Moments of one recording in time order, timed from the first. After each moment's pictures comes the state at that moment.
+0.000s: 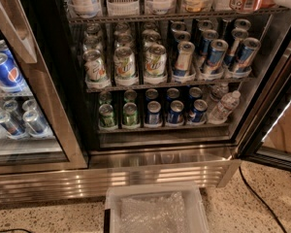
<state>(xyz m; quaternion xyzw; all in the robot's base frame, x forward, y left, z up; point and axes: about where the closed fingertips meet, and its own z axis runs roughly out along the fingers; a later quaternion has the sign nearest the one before) 0.644 -0.218 1.117 -0.25 0.66 0.14 0.69</state>
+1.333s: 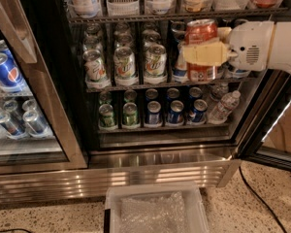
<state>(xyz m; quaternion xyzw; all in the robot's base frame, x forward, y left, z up) 0.549 -0.110 0.994 -0.38 0.68 0.33 0.53</state>
